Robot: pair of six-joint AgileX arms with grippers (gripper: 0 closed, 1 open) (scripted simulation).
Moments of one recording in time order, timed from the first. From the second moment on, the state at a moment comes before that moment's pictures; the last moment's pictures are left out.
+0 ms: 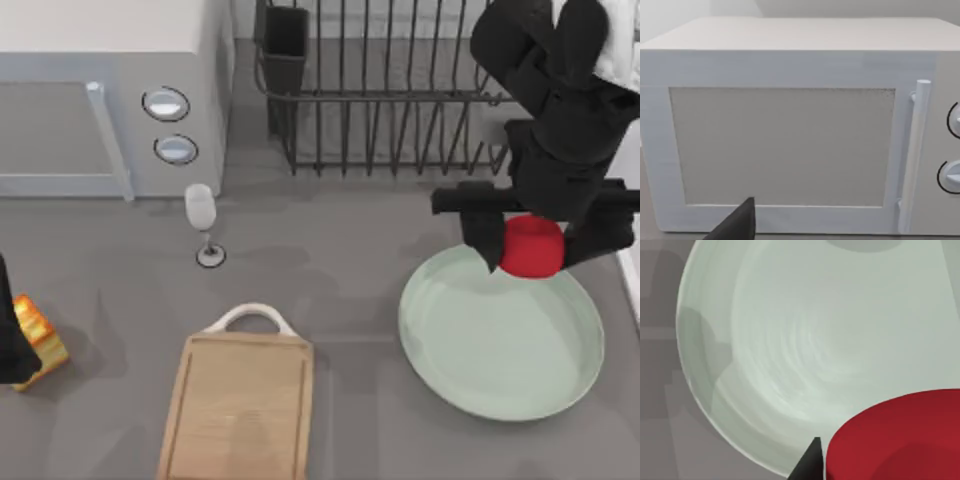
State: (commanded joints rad) left arm 0.00 0.00 0.00 0.00 0.00 0.00; right arm 0.48 1.86 1.52 -1.24 0.00 0.50
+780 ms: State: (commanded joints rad) left arm 0.00 0.00 0.00 0.00 0.00 0.00; right arm 0.48 1.86 1.52 -1.24 0.00 0.50
